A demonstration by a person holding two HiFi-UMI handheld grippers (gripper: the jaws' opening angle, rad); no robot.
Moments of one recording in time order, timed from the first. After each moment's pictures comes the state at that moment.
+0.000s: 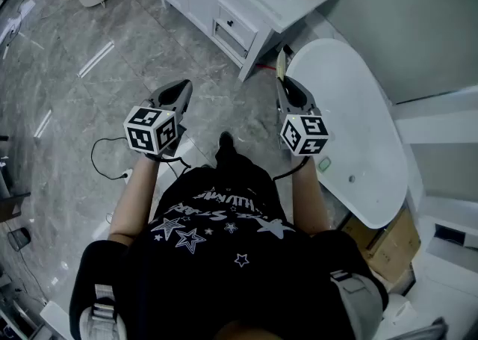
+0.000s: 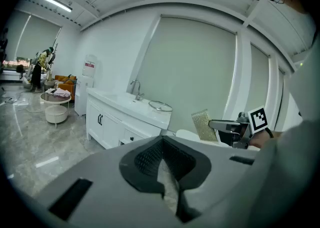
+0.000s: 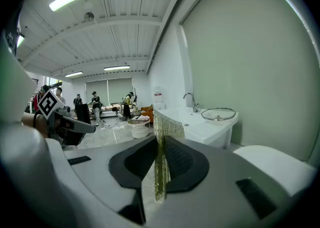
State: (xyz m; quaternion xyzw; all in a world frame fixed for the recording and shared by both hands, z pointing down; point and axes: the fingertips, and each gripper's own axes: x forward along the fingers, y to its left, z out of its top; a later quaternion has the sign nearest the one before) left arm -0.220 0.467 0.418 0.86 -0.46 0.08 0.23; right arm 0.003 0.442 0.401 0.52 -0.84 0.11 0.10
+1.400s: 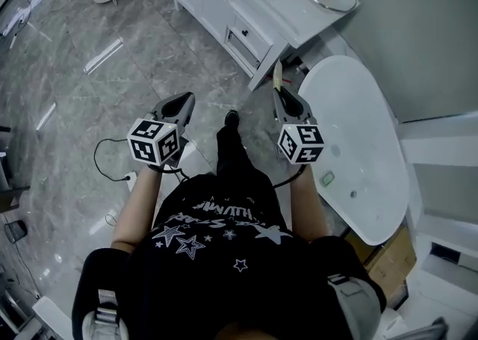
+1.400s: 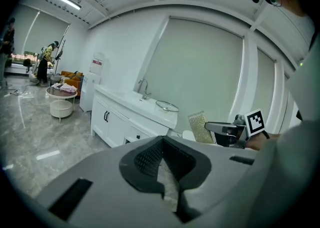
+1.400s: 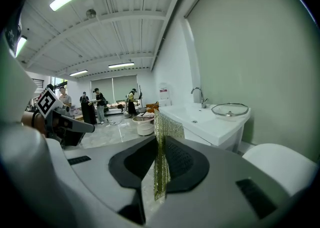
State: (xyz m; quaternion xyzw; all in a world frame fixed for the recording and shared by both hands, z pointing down) left arm -0.257 0.452 0.445 0.84 -0.48 0.07 0.25; right arm -0.045 0.409 0.432 0.49 -0.86 0.12 0.12
